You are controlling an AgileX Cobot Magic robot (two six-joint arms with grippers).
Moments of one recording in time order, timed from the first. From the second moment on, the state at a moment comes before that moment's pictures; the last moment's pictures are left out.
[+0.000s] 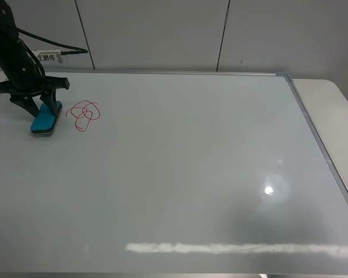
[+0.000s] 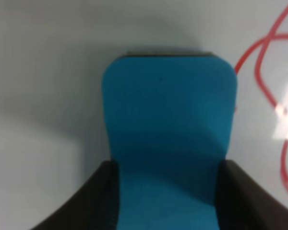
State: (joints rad) left arm 0.04 2.14 -1.57 -0.05 0.97 -0.09; right arm -0.02 0.00 -0.50 -0.04 1.06 0.00
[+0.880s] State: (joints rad) left arm -0.37 2.26 -1.67 0.06 0.97 -0.08; right arm -0.02 0.00 -0.50 -0.04 1.06 0.00
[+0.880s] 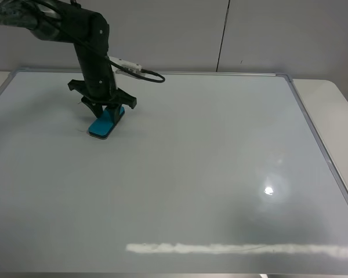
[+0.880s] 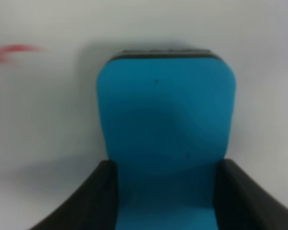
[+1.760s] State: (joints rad) left arm -0.09 2.35 -1.90 0.02 0.96 -0.04; right arm -0.02 0.00 -0.50 -0.04 1.06 0.00
